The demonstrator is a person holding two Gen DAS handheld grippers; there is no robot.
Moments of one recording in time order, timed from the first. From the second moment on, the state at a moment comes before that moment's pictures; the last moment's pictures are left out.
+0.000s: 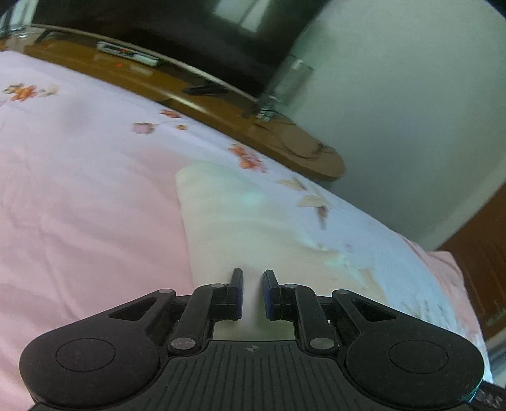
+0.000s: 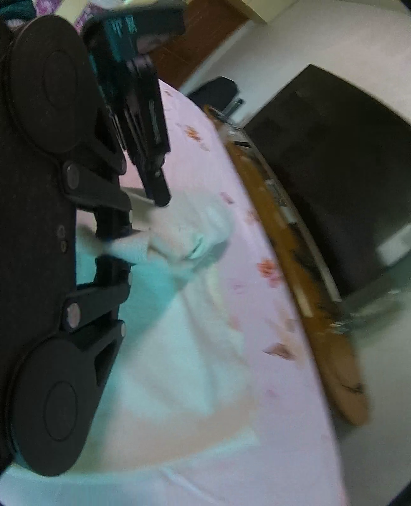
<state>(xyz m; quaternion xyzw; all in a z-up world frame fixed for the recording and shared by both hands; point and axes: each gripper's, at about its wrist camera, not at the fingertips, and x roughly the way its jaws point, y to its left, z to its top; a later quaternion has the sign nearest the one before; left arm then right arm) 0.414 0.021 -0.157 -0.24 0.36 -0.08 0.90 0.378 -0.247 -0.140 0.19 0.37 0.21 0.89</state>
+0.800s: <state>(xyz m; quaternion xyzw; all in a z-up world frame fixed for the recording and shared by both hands) 0.379 -0.027 -0.142 -0.15 0.37 -0.17 0.90 0.368 -0.323 -0.156 0.23 0.38 0.11 0.89</state>
